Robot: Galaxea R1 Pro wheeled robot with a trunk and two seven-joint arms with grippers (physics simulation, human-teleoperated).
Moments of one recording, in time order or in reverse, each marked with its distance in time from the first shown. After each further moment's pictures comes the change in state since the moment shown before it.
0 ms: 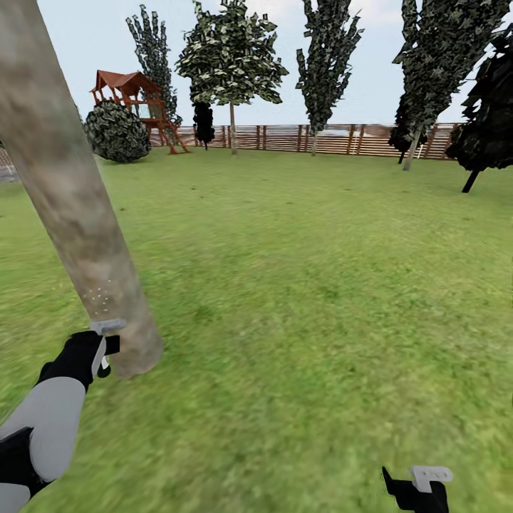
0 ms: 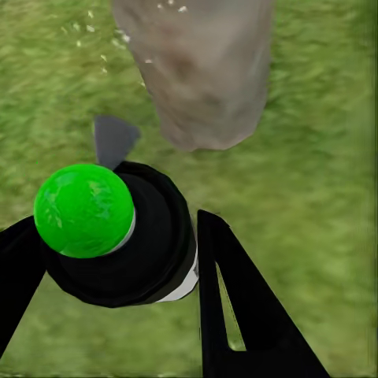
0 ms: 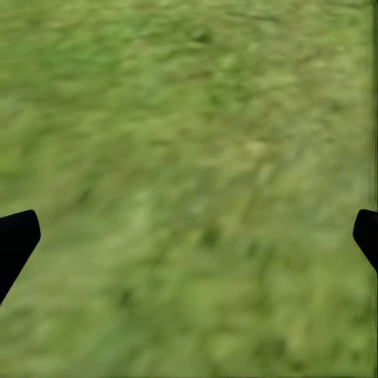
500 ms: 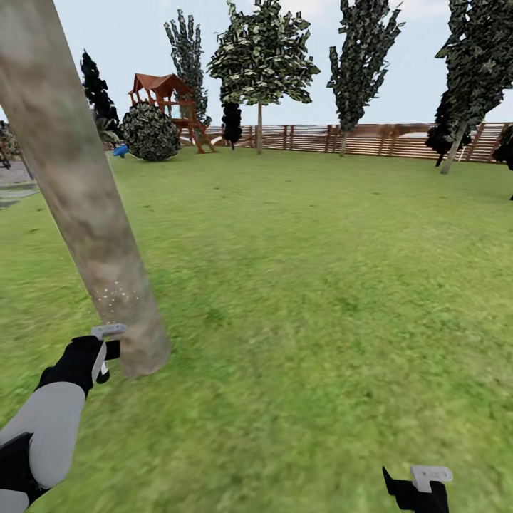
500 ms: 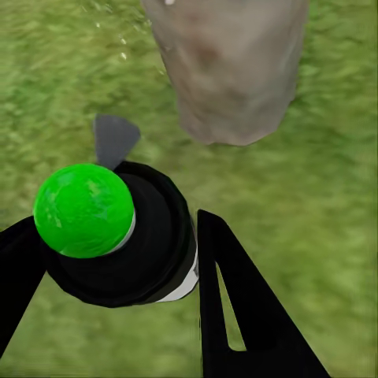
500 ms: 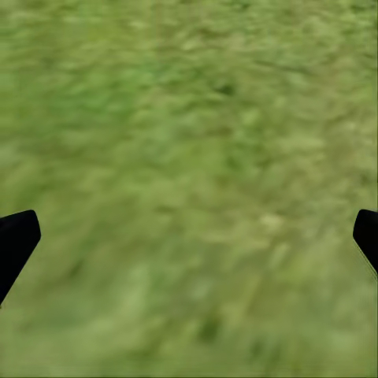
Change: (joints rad) left arm 0.022 -0.001 -0.004 -0.001 -0.006 0.001 0.000; right arm 0.000 0.000 0.000 0.000 0.000 0.000 0.000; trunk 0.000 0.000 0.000
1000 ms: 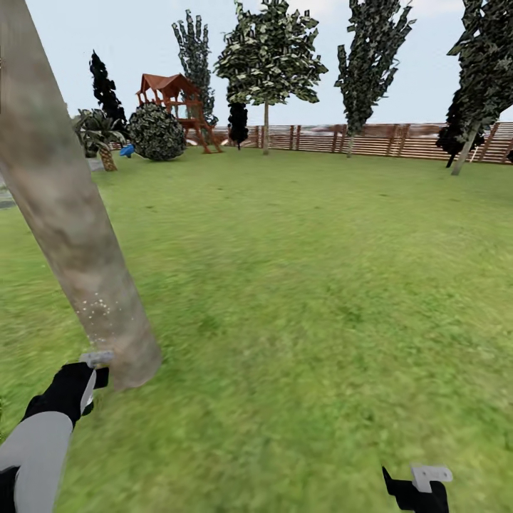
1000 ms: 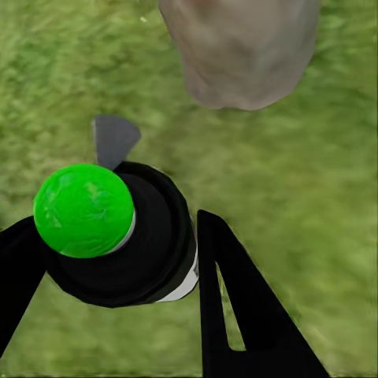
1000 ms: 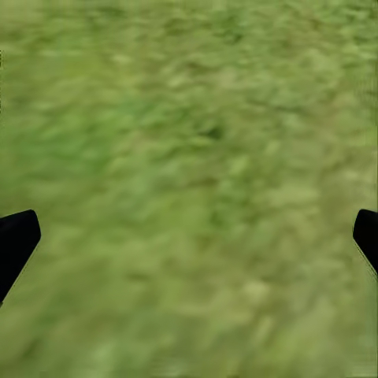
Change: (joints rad) left arm 0.120 0.027 0.002 -0.012 -0.007 -0.005 0.000; right arm 0.000 0.000 0.000 0.000 0.000 0.000 0.000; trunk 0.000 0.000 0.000
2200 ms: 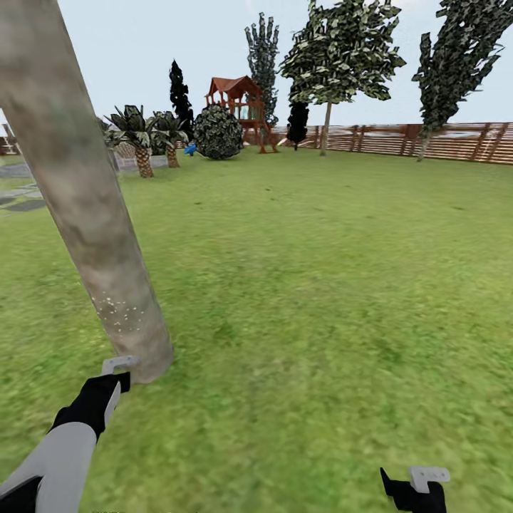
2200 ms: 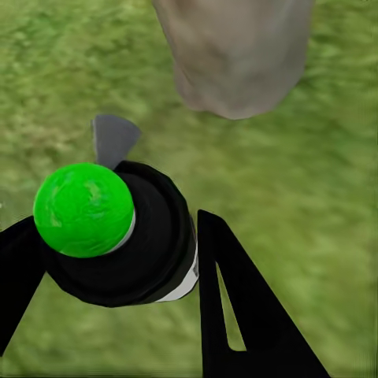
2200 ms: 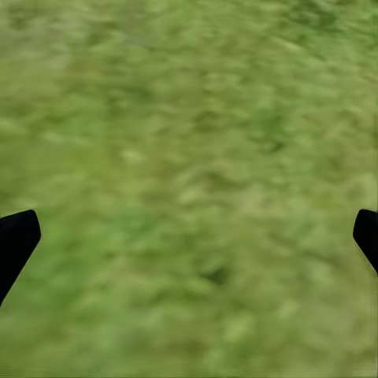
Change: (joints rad) left arm 0.040 -0.099 0.005 0.030 0.020 -0.162 0.078; right arm 0.000 0.005 0.001 0.006 0.000 0.000 0.000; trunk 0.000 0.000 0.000
